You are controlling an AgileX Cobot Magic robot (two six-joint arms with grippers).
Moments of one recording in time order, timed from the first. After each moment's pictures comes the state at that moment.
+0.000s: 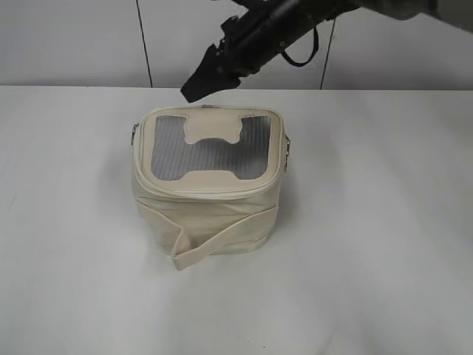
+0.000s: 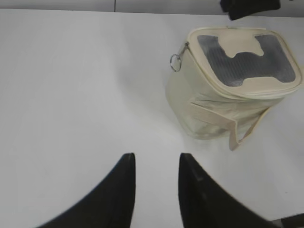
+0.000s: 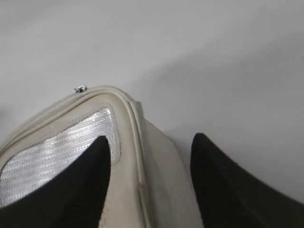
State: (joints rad) left arm -0.07 0.25 -0.55 -0.33 0.95 0.12; right arm 0.42 2.35 -2.12 0.89 1.11 -1.04
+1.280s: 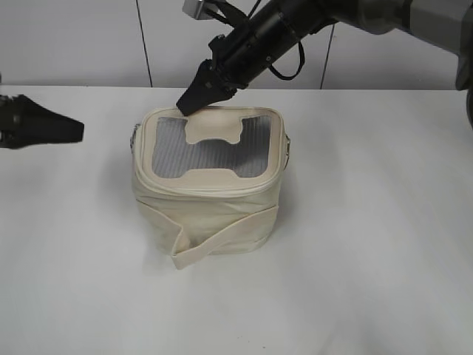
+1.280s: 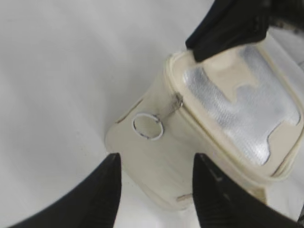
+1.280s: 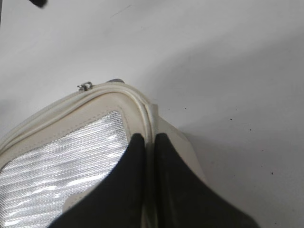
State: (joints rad) left arm 0.14 1.63 -0.85 -1.32 0.99 1.48; right arm 0.45 2.43 -2.19 0.86 1.15 -0.98
